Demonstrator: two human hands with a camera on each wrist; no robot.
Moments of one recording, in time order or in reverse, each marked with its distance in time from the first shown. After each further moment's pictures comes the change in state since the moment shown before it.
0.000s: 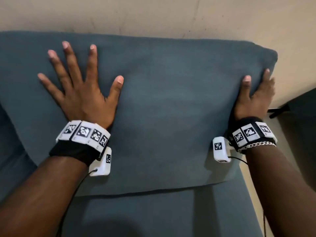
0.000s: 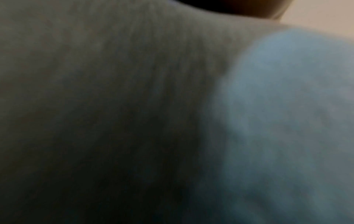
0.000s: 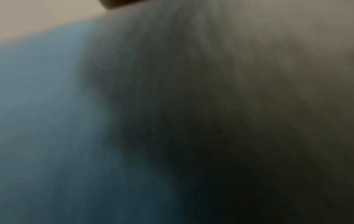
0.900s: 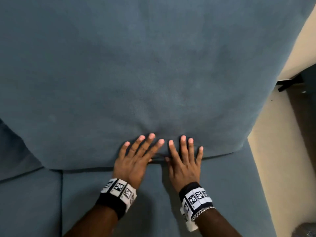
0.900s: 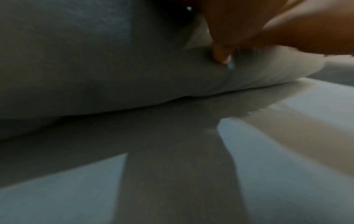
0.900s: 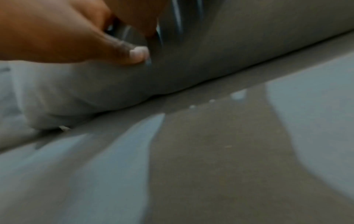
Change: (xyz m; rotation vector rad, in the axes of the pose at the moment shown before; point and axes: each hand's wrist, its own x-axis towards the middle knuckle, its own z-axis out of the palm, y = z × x) left_hand -0.276 -0.043 0.151 0.186 -0.123 0.637; right_hand -0.353 0.088 0.063 -0.331 -0.343 -0.538
